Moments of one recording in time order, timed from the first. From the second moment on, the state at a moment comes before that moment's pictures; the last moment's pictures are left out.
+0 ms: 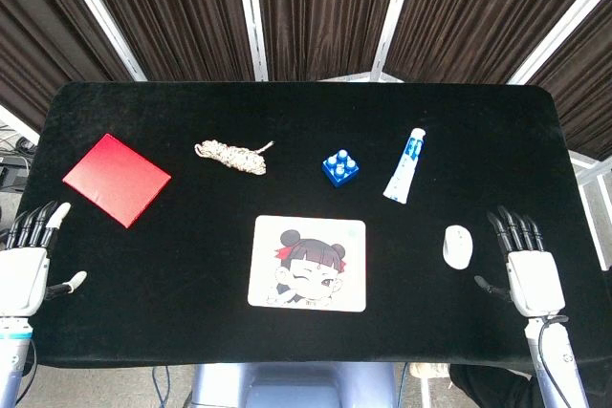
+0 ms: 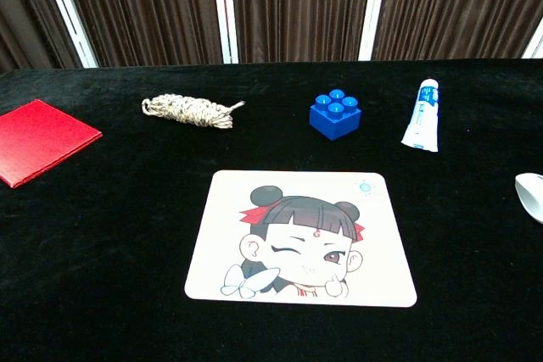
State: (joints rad) left arm -0.11 -1.23 -0.07 -1.61 1.45 1.49 0.13; right arm 0.16 -1.32 0.09 -1.47 -1.51 1.47 -0.04
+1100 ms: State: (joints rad) left arm -0.11 -1.23 -0.08 -1.61 1.44 1.49 0.12; right arm 0.16 -1.33 0.09 -1.47 -1.51 1.46 -0.05
